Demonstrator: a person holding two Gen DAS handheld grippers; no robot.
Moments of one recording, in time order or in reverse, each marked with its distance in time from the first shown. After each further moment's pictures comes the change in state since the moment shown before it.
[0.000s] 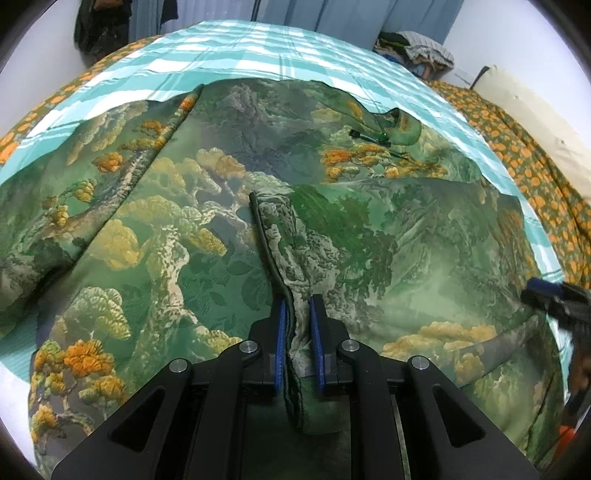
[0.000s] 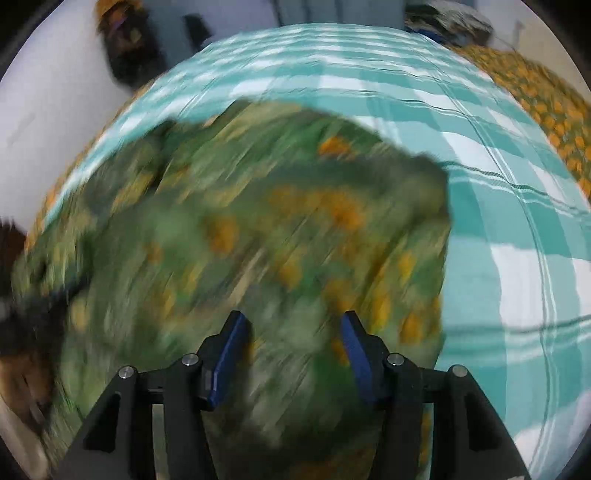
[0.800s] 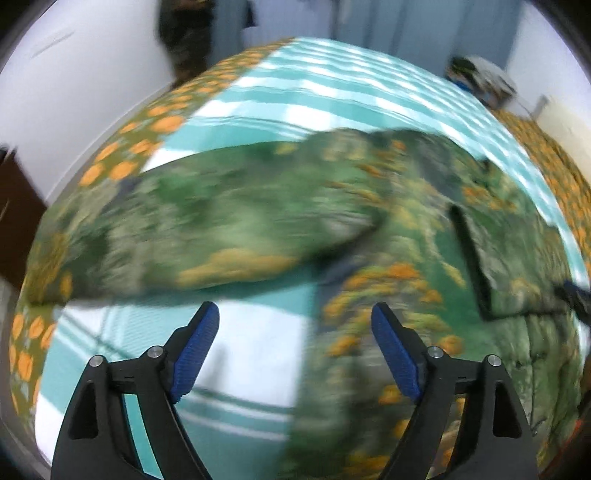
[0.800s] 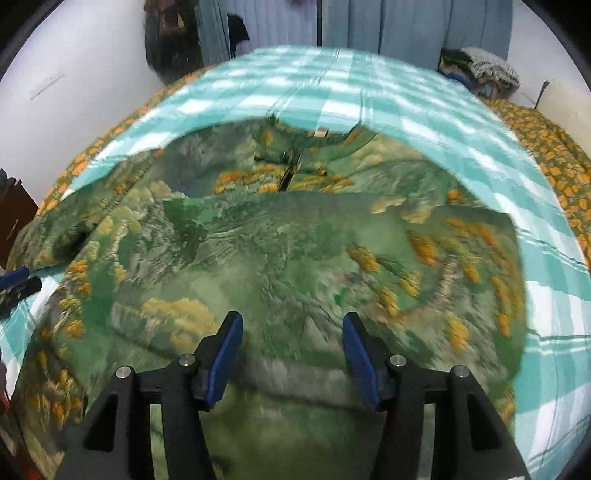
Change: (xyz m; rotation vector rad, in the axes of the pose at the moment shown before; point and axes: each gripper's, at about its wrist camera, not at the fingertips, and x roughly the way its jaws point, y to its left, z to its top) left arm -0.134 0.159 -0.040 -0.169 -0.052 0.245; right arm -0.042 0.121 -0.016 -0.066 -0.128 -0.013
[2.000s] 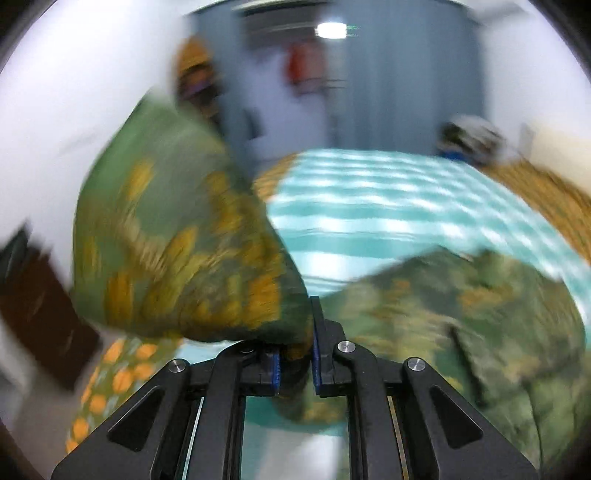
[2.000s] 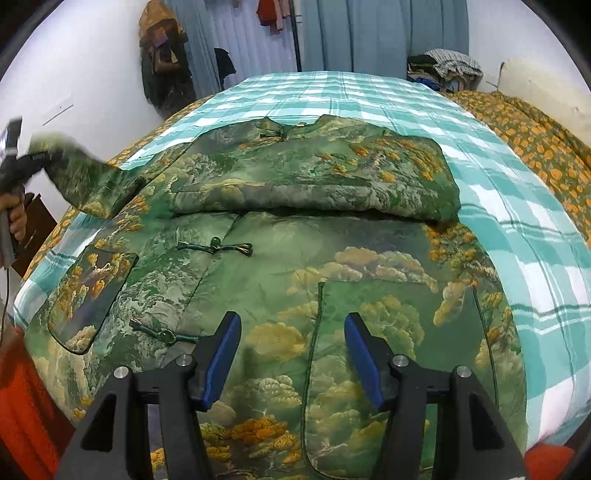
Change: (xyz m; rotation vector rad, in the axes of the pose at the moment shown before) left arm -0.082 -0.054 0.050 0.235 -0.454 0.072; right arm -0.086 -0.003 -0.147 0.118 -0.084 0.014
